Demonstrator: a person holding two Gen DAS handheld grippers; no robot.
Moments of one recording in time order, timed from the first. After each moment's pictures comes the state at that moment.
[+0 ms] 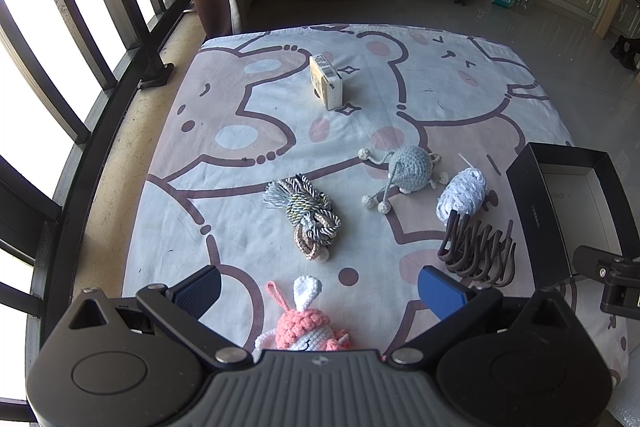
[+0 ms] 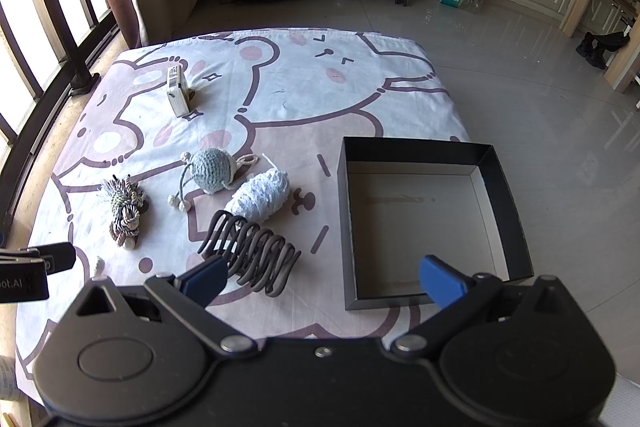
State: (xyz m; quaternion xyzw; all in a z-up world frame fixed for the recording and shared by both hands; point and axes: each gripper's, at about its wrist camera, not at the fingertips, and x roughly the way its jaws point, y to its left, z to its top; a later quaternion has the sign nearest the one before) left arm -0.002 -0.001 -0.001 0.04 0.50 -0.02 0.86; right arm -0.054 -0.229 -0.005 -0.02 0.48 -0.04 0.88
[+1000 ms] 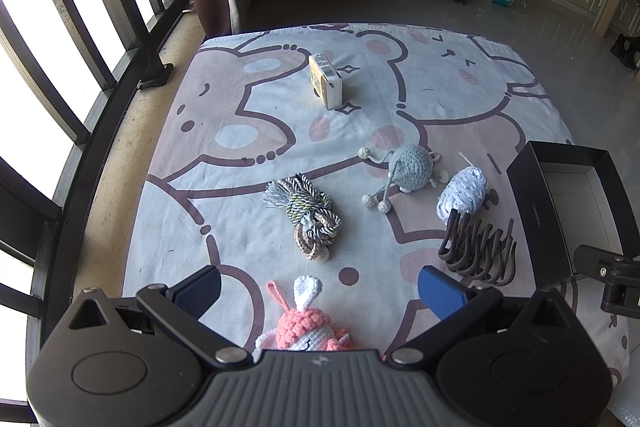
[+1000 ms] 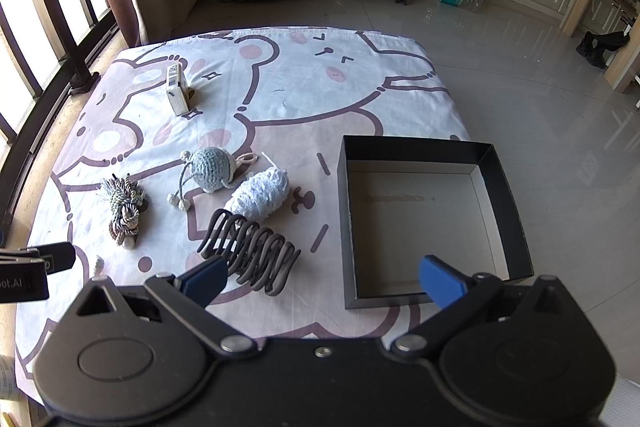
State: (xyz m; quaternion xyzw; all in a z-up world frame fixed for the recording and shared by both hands) left arm -0.001 -0.001 -0.002 0.06 0.50 -0.05 0.86; right arm -0.055 -0.229 -0.005 -0.02 0.48 -0.04 0.88
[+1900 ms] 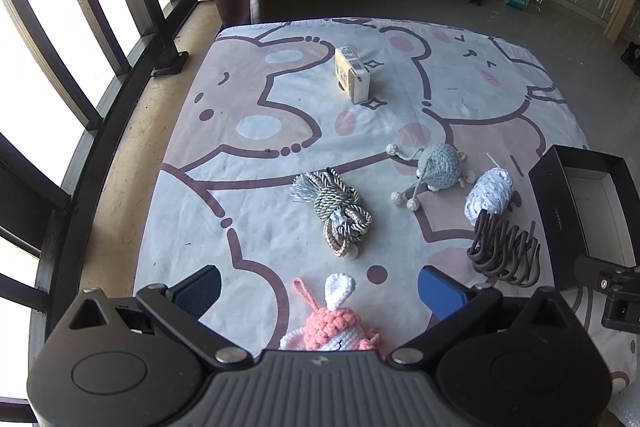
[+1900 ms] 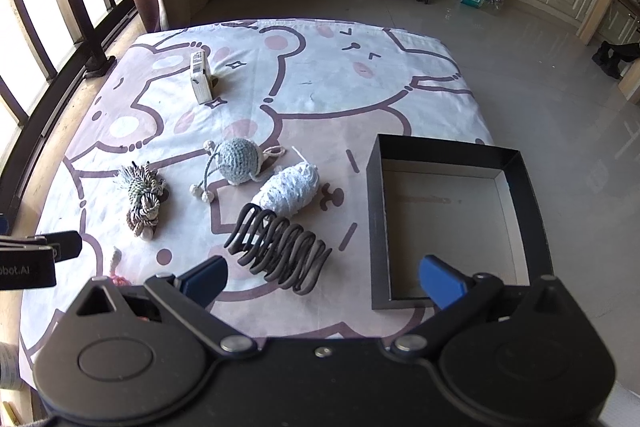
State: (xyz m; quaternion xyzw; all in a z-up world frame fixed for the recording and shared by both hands) left arm 0.009 0.026 -0.013 0.06 0.51 -0.05 0.86; right arm -0.049 -0.202 -0.010 -0.04 0.49 -0.01 0.87
